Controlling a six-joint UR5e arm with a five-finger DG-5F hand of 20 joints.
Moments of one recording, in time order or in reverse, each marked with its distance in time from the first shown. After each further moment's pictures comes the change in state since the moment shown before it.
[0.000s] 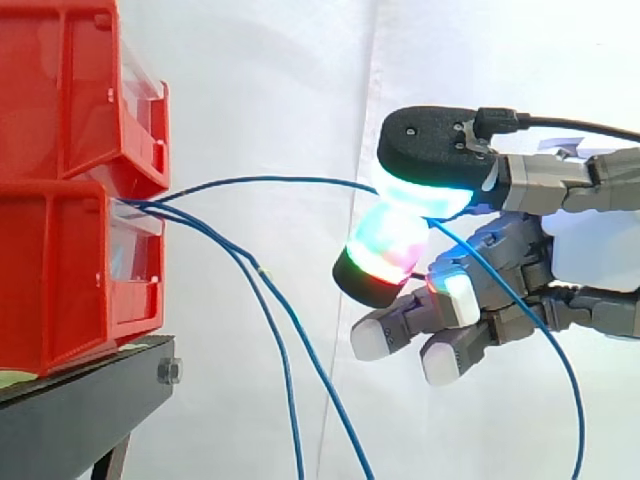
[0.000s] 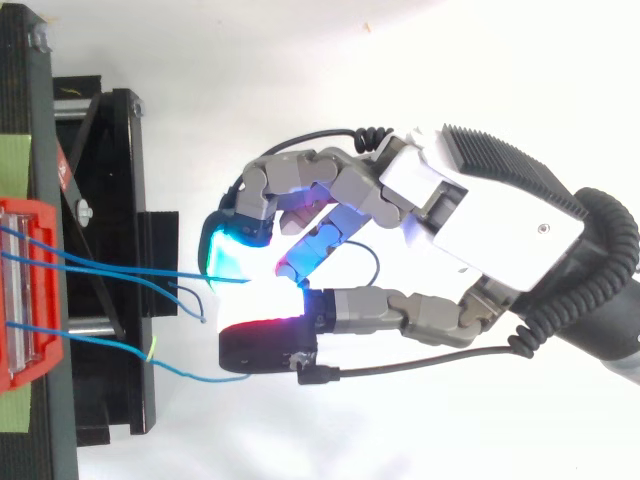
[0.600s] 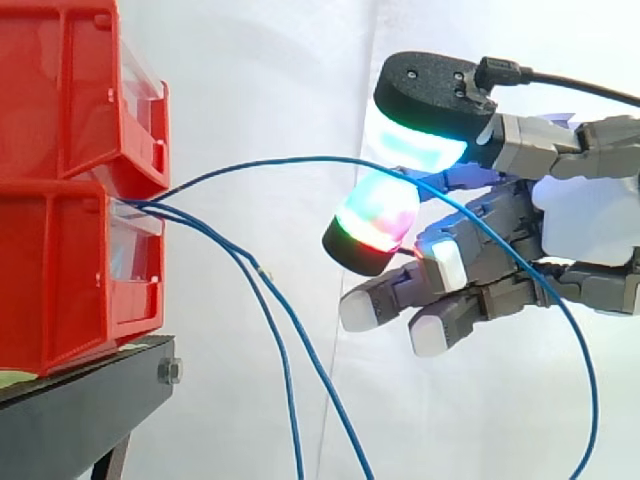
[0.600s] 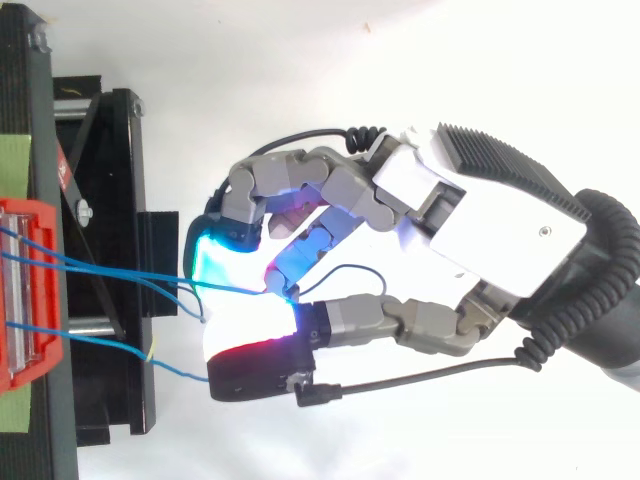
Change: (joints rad) arm 0.000 0.002 0.029 -0.018 -0.002 0.003
